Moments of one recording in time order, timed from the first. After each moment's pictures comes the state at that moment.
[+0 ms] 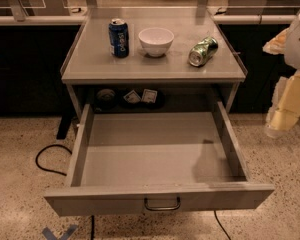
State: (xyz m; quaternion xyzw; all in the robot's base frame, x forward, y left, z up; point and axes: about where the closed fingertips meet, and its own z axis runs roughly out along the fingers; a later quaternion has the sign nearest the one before) arm 0.438 -0.217 0.976 -0.60 0.78 -0.03 0.16
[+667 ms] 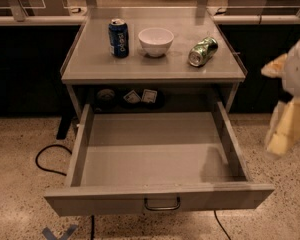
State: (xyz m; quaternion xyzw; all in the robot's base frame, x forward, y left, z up) arm 0.425 -0.221 0.940 -0.60 0.79 -0.01 0.16
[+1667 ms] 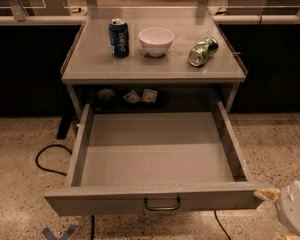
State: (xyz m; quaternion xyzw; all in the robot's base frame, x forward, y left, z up) arm 0.277 -0.244 0.714 -0.56 0.81 0.17 0.08
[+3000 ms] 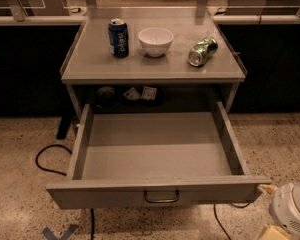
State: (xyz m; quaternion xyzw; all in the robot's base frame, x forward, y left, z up) arm 0.321 -0.268 0.658 -0.49 0.86 0.12 0.14
